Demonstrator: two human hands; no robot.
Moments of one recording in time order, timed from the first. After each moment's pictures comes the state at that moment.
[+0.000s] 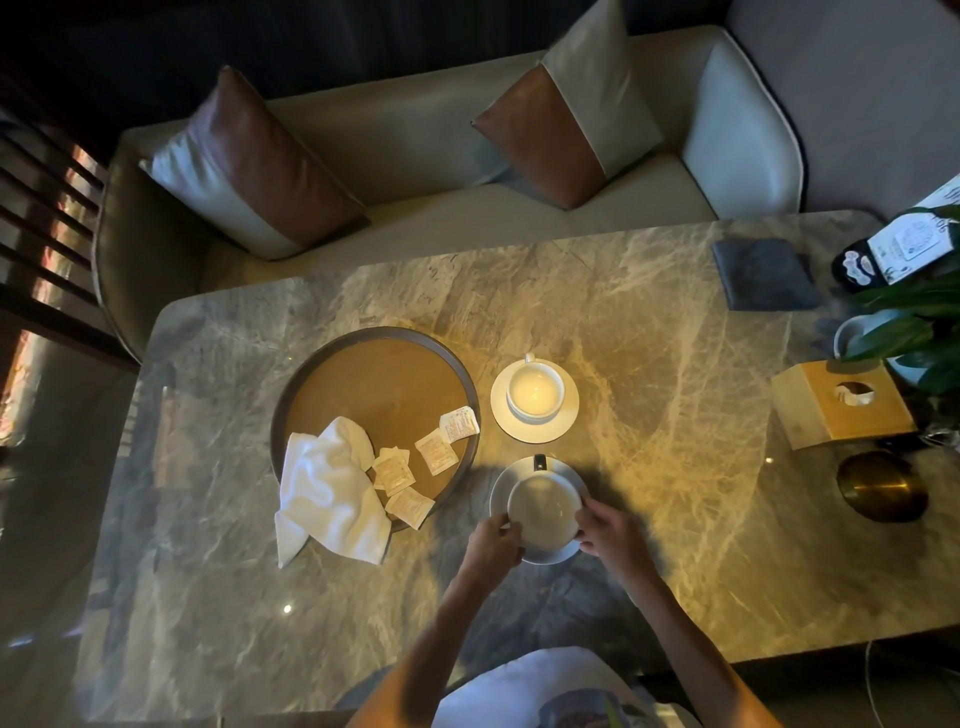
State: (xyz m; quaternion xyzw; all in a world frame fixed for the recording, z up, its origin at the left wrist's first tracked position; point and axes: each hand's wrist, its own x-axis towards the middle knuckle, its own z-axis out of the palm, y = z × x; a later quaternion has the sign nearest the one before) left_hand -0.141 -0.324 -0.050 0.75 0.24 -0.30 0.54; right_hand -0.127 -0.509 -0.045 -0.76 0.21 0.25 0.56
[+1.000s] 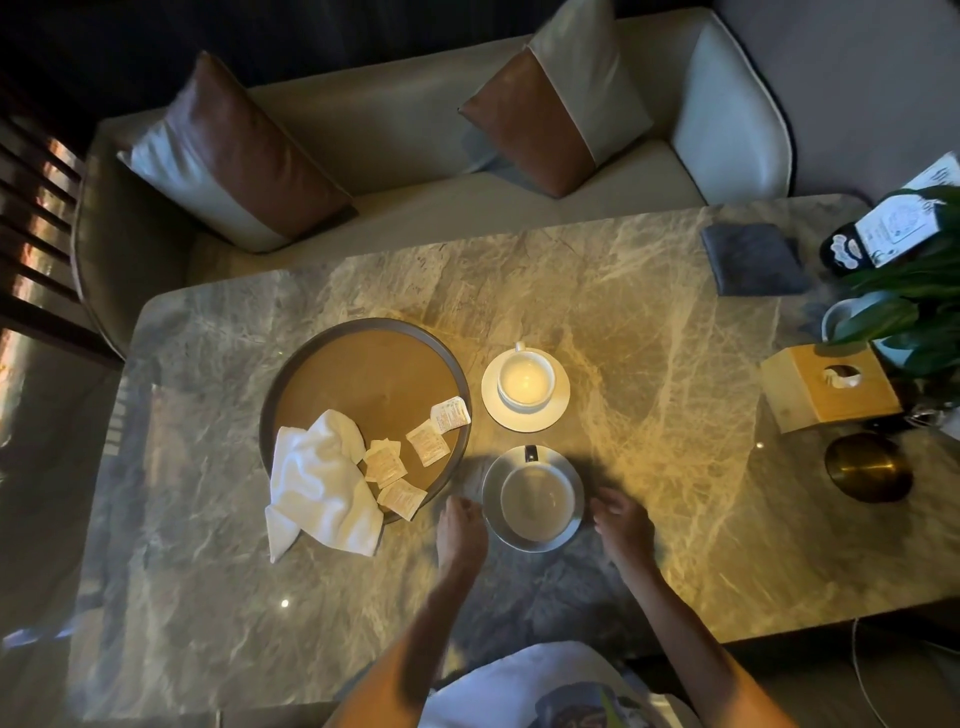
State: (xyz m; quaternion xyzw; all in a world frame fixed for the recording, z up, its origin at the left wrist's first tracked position) left_hand -0.139 -0.310 -0.041 0.82 0.34 -0.21 0.41; right_hand -0.129 -0.520 -0.059 -0.79 0.31 0.16 0.50
